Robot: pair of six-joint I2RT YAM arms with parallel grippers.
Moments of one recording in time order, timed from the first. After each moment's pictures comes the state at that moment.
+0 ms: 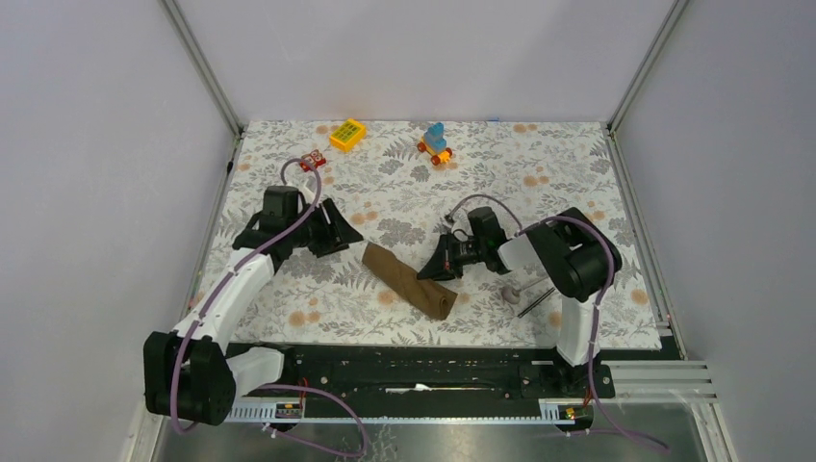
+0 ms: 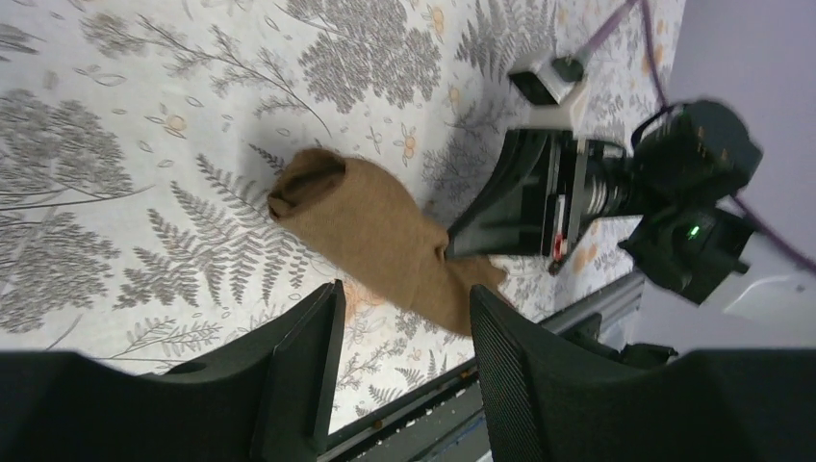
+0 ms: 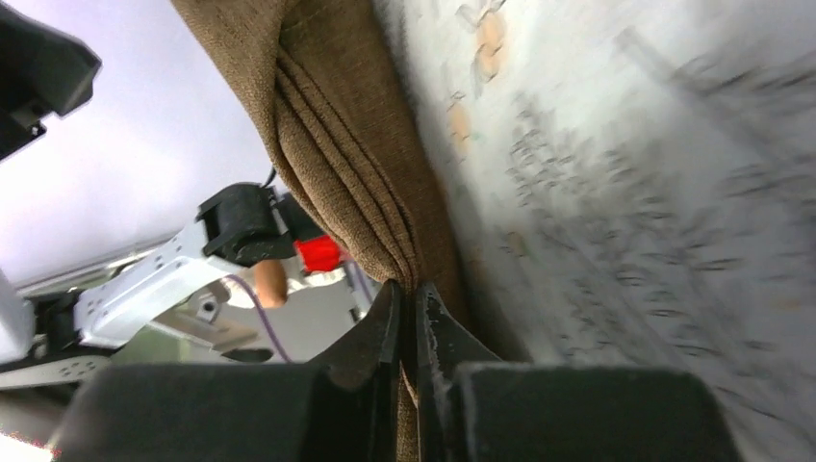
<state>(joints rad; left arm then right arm) -0.16 1.13 0.82 -0.45 0.47 -0.63 0.52 1.97 0.72 0.59 -0.95 1.05</state>
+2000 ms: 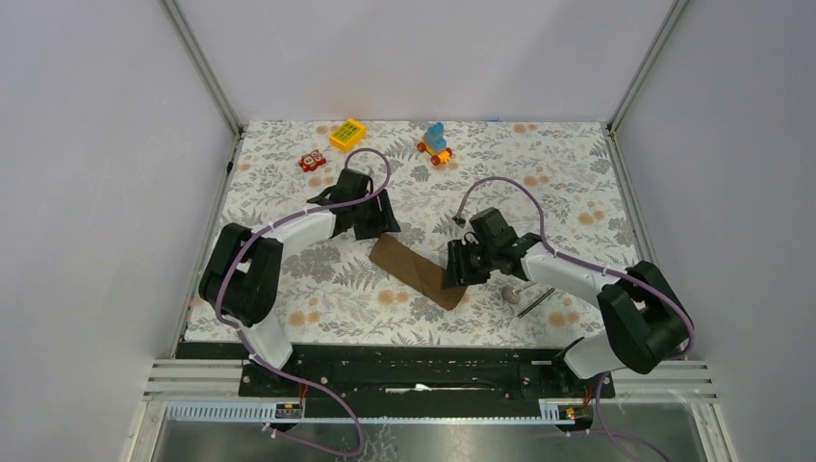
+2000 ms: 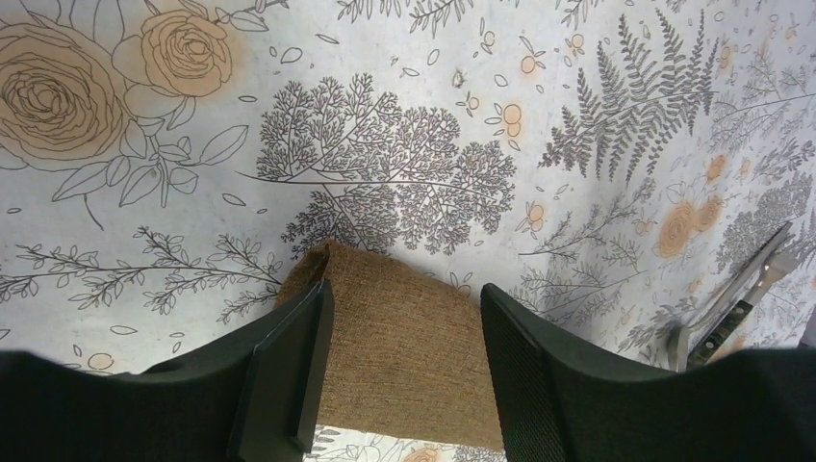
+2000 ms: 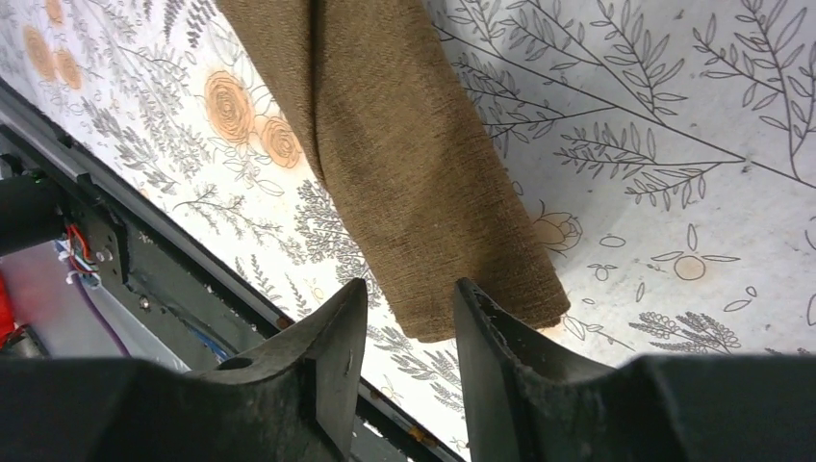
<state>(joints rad) -0.42 1.72 1.05 -0.23 0.20 -0.62 0.61 1.46 0.76 -0.30 -0.37 0.46</state>
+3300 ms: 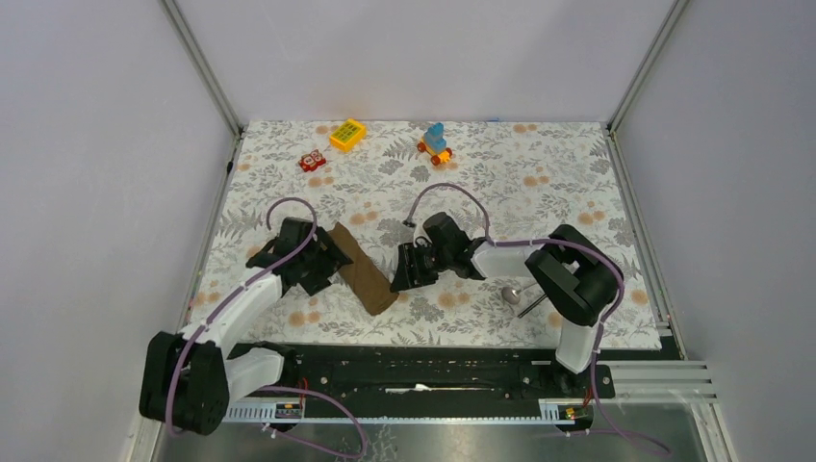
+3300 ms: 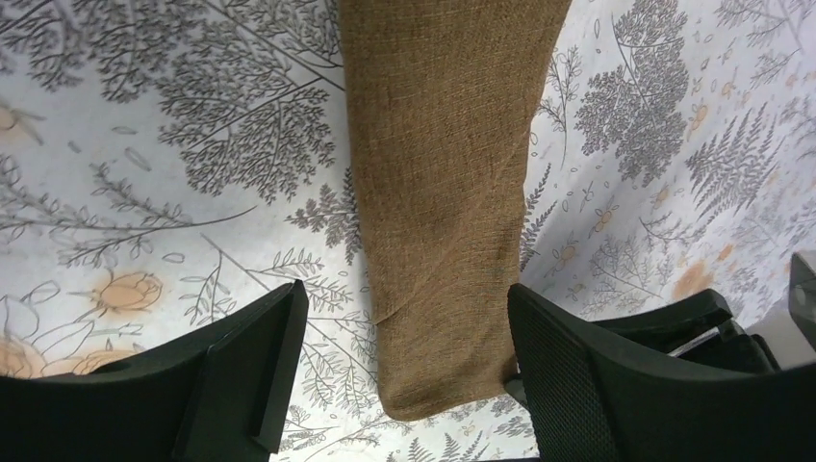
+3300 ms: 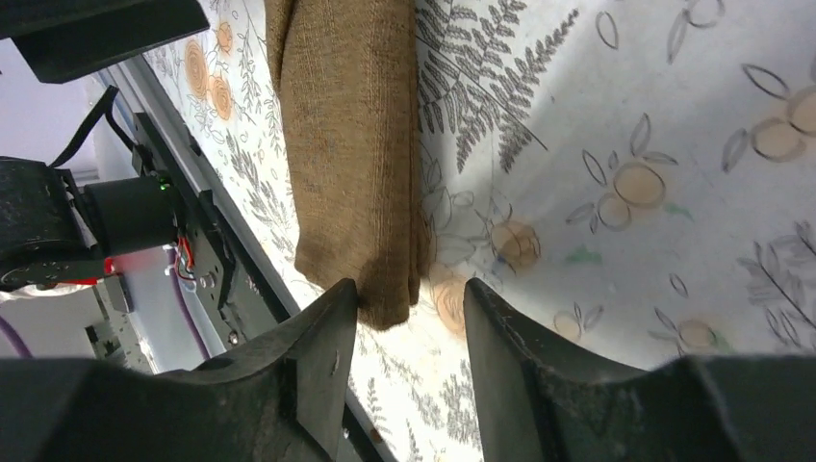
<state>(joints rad) -0.25 1.06 0.58 -0.48 0.06 -0.99 0.78 1.82 0.90 0.13 -0.52 0.61</state>
